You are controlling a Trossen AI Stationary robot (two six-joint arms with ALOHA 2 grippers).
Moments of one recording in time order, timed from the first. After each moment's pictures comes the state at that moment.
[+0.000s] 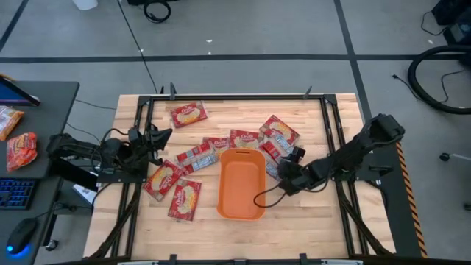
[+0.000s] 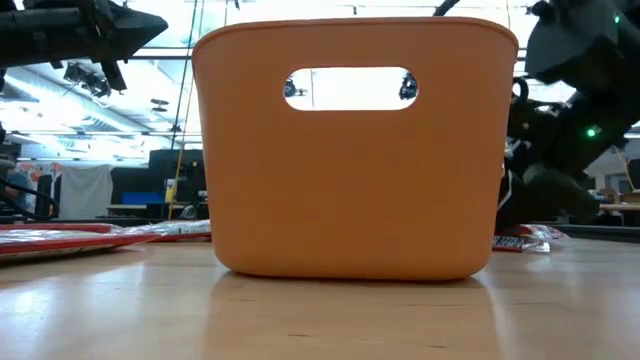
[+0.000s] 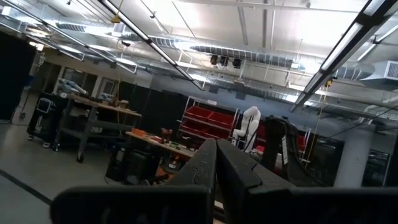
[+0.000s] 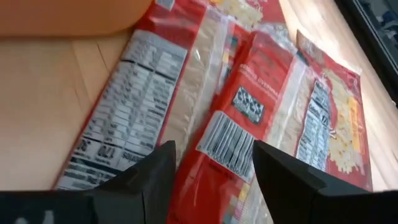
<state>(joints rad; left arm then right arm) -0.19 0.25 0.01 0.76 -0.61 -0.06 0.40 1.53 0.54 -0.31 0.79 0.58</state>
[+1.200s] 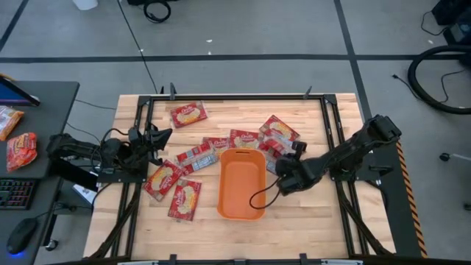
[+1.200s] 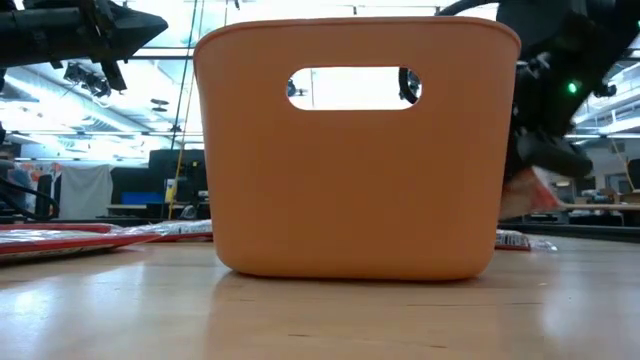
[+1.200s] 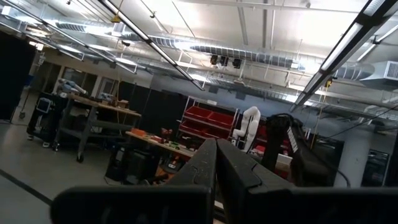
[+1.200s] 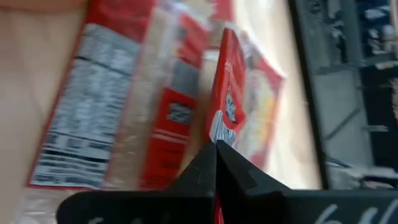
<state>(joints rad) -0.19 0.25 0.01 0.76 -0.61 -0.06 0.39 1.56 0.88 -0.97 0.82 0.62</state>
